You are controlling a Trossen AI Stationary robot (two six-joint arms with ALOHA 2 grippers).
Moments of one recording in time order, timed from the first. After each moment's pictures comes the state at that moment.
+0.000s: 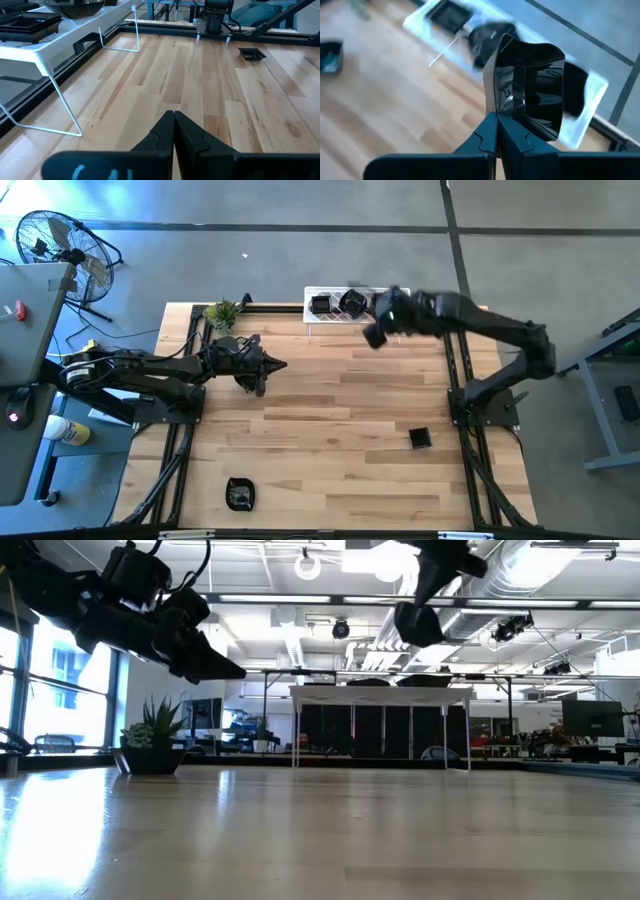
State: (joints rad) left arm 0.35 1.08 0.29 0.56 0.17 0.05; right arm -0.26 1.45 1.61 -1.15 0.46 0.54
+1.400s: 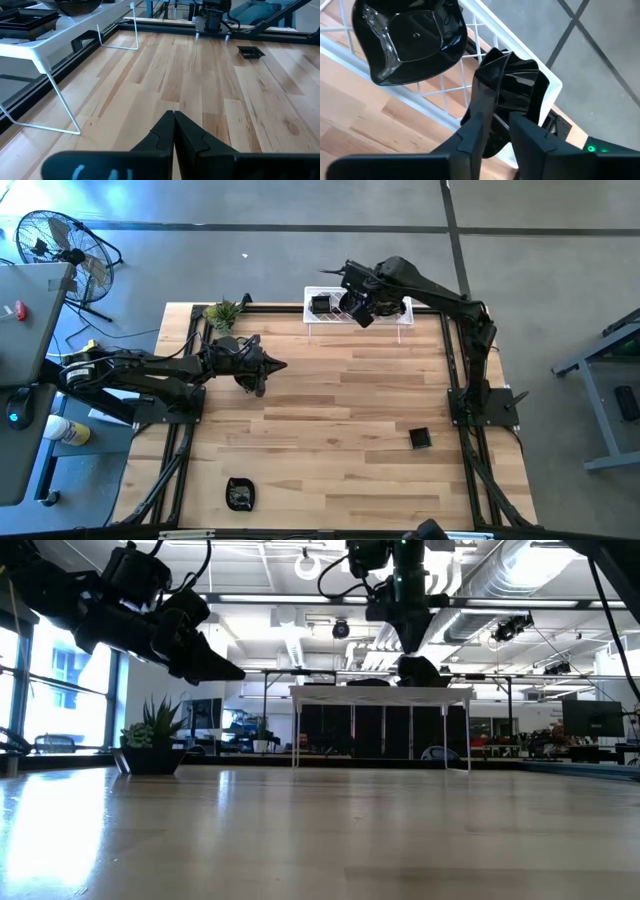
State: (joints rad) left arm 0.35 1.08 0.29 0.55 0.17 0.05; right arm -0.50 1.94 2.08 -1.57 0.49 0.39
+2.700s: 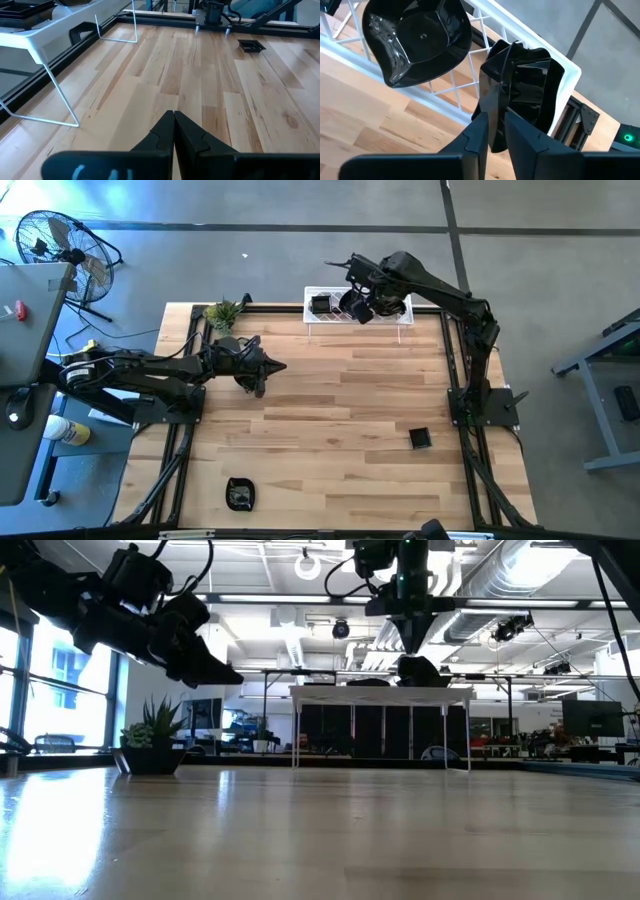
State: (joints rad) left arm 0.35 1.08 0.29 0.52 0.18 0.05; right arm -0.54 1.92 2.08 -1.56 0.37 0.46
